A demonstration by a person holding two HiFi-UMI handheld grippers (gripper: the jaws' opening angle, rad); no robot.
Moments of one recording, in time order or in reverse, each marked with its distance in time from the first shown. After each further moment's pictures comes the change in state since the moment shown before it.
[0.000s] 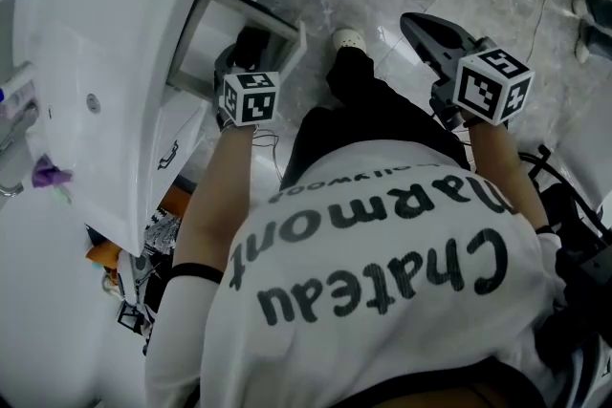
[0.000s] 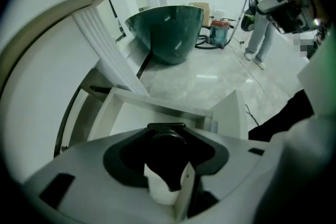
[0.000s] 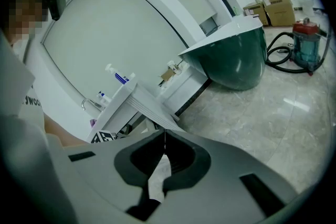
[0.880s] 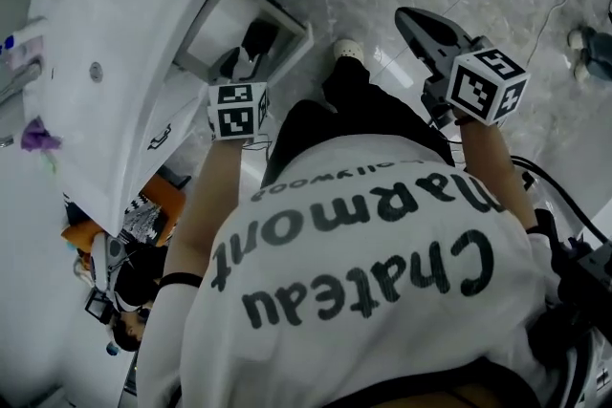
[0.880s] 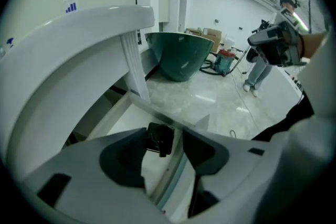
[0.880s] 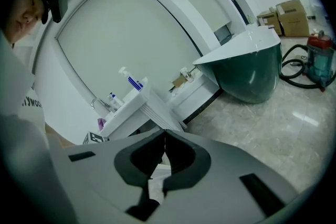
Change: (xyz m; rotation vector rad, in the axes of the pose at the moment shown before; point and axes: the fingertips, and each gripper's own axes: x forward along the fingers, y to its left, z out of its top) left arm -0.074 0.001 0.005 -0.228 -0.156 -0.082; right arm -0.005 0.045 0.038 -0.108 -0.052 0.068
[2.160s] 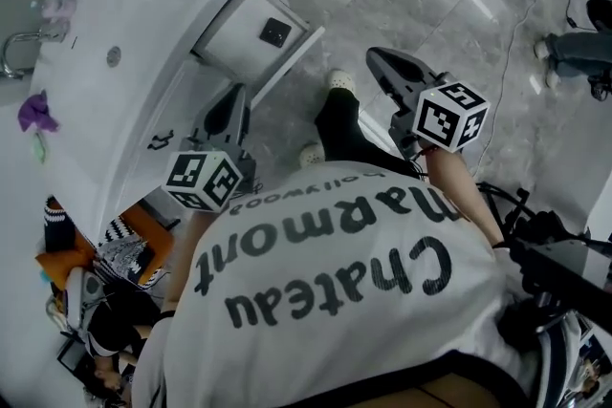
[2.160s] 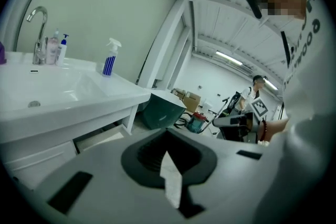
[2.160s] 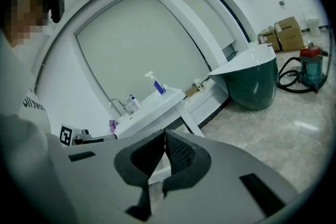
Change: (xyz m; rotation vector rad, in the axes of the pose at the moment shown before) left arm -0.244 -0.013 -0.028 -0.244 -0.619 -0.291; right arm -0.054 0.177 -0.084 -0.066 -0.172 -0.006
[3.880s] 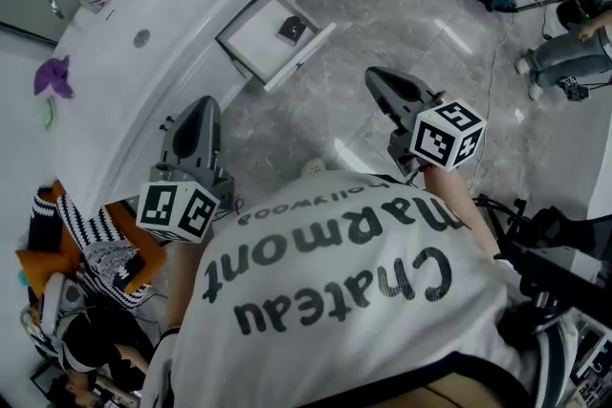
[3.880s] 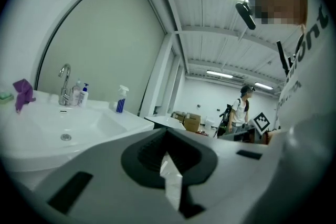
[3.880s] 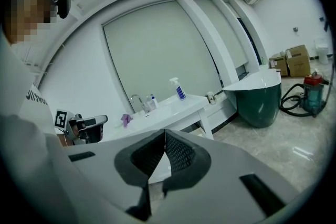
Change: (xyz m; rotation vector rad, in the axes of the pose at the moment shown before) left arm -0.211 -0.012 0.027 0.107 -0.295 0.043; right arm -0.072 0.152 -0.057 -0.199 -0.090 0.004
